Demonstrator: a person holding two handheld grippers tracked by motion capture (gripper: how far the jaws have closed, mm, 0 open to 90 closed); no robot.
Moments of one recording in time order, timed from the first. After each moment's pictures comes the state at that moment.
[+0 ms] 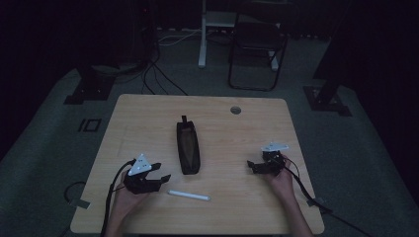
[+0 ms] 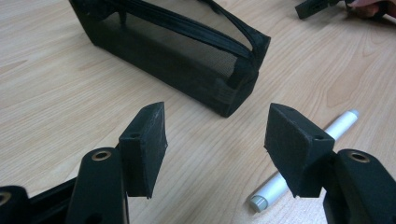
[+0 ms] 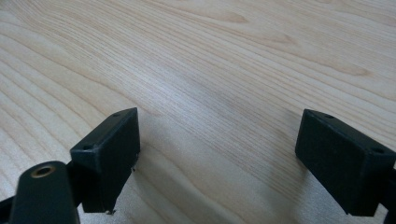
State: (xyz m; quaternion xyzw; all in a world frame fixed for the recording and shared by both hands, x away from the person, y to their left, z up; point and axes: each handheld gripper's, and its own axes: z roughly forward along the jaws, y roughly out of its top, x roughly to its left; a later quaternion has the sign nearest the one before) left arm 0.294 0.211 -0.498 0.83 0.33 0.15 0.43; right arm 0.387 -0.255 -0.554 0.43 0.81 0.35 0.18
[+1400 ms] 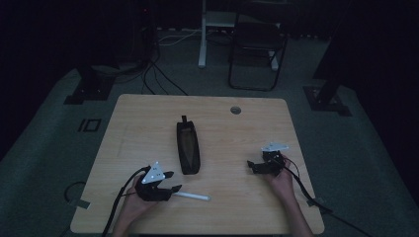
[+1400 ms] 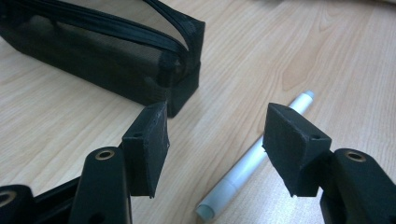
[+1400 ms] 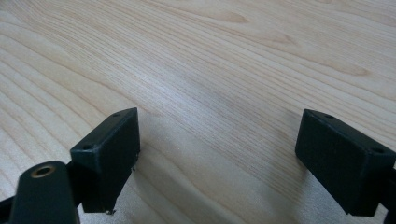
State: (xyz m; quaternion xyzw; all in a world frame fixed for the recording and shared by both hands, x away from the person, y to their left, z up) left arm 0.281 0.178 -0.506 0.86 0.27 0.13 0.42; right arm 0.387 -0.255 -0.554 0.43 0.81 0.35 0.18
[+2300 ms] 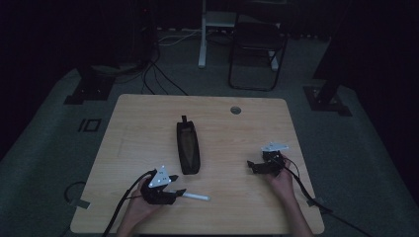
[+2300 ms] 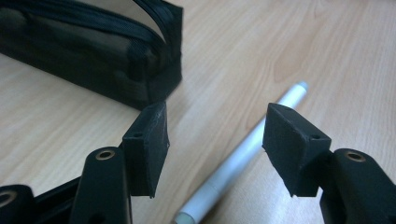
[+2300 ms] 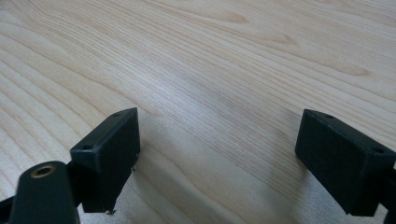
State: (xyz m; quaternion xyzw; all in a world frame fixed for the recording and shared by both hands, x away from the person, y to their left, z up) left arm 0.278 0.165 -0.515 0.86 0.26 0.13 0.42; right arm 0.387 -0.255 -0.554 0.43 0.81 0.35 0.18
